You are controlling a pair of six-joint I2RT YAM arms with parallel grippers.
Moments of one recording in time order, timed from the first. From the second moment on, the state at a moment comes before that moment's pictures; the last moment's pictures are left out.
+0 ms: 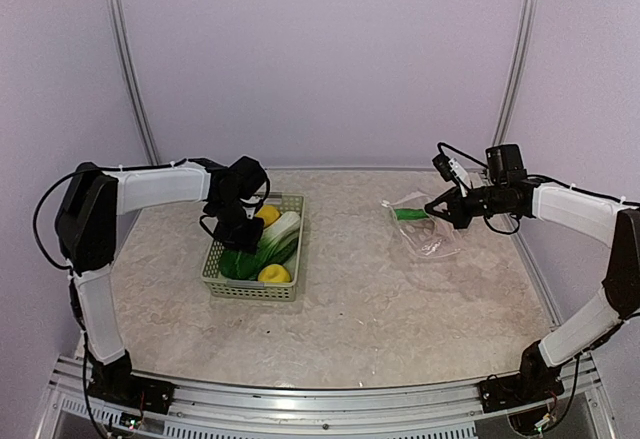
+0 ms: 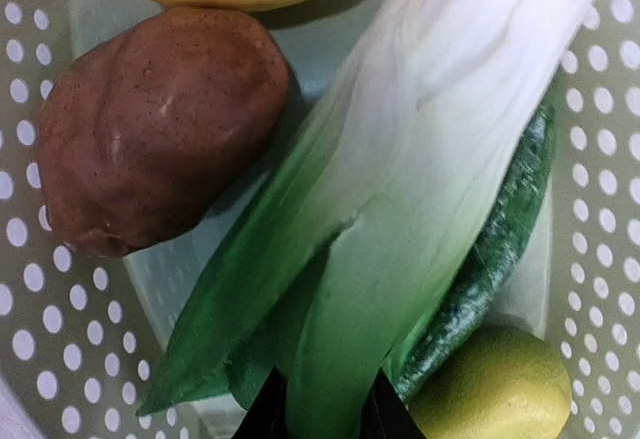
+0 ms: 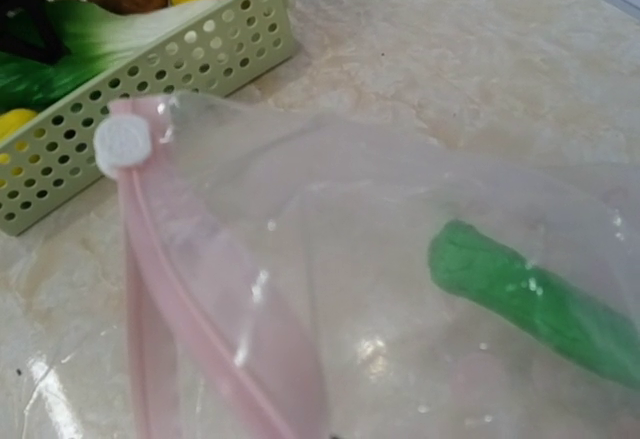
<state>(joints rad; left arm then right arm) -0.58 1.95 1.48 -0.86 -0.03 -0.35 0.19 1.45 1.01 -0.27 -0.70 -0.37</state>
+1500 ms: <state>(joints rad) -0.91 1.85 1.92 -1.17 0.05 -0.40 0.42 1.65 1.37 -0.45 -0.26 -0.45</state>
